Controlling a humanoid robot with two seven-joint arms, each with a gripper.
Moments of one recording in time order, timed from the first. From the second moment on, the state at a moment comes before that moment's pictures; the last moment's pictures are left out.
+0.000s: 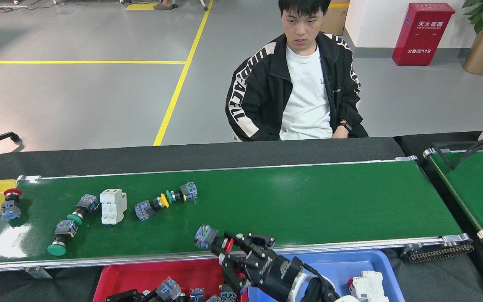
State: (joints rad) left arm 0.30 0.22 0.06 -1.73 -1.38 -0.78 -0.10; right arm -0.12 0.01 0.47 -1.48 1.13 -0.66 0.15
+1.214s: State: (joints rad) left arm -0.20 0.18 0.47 -1.17 -1.50 -0.41 -0.14; right arm 0.05 -0.14 0.11 -1.56 1.15 0.04 -0.10
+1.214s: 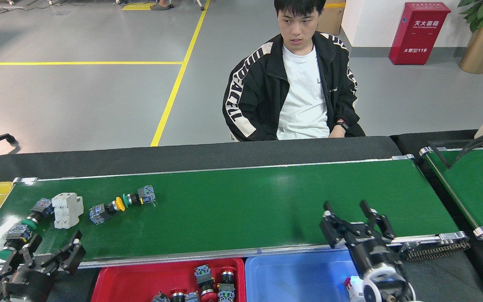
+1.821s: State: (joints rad) left arm -0.33 0.37 0.31 -0.87 -1.48 -0.36 -0.03; right arm 0.23 -0.13 0.06 -1.72 1.19 0.04 -0.16
